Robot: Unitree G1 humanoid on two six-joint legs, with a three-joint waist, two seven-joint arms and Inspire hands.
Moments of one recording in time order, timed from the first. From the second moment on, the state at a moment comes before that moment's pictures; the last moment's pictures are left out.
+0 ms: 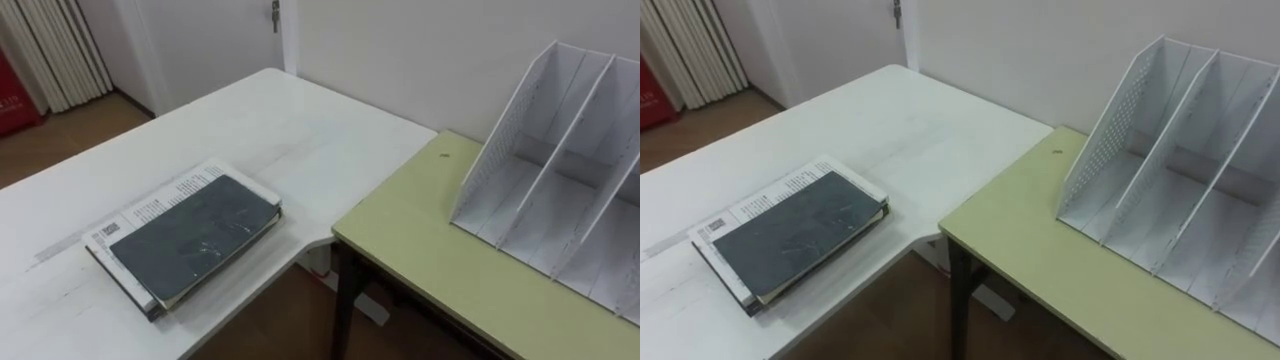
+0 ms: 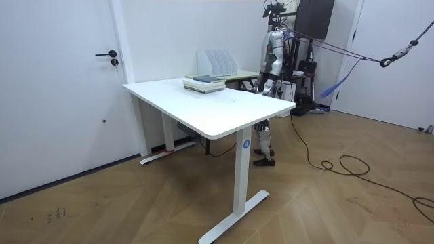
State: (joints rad) left arm 0.20 0.17 0.03 0.99 0.68 0.14 -0.09; right arm 0.05 -0.20 0.05 1.24 0.01 -0.04 0.09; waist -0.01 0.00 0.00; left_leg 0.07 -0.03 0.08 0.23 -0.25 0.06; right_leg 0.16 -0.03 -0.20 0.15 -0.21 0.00
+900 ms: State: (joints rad) left arm 0.10 0.19 -0.39 0.60 0.84 -0.07 0.00; right arm 0.01 -0.20 0.11 1.25 -0.05 -0.12 0.09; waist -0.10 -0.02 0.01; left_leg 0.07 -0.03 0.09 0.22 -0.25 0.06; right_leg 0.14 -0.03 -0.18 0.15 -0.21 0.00
